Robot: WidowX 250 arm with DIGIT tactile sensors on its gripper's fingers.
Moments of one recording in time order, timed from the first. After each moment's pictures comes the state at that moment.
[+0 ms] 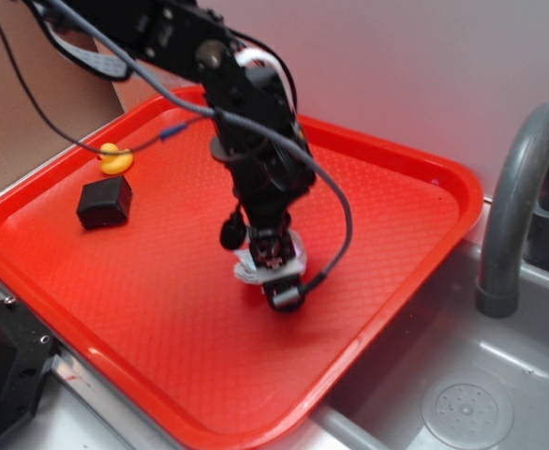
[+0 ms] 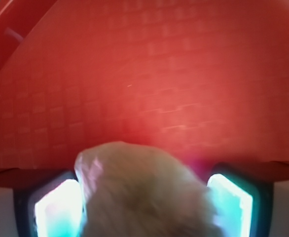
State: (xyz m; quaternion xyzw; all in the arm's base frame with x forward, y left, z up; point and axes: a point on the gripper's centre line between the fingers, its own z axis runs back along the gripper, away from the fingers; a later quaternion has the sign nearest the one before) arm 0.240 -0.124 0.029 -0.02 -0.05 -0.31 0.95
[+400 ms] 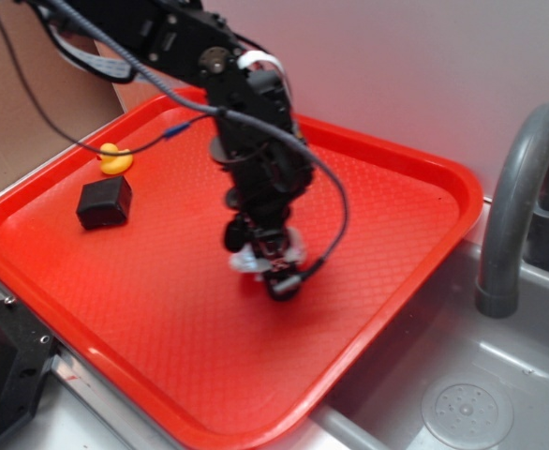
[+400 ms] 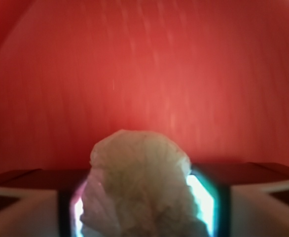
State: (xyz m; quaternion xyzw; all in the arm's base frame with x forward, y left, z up) arm 0.234 -0.118 0.039 0.01 -0.04 -0.24 0.97
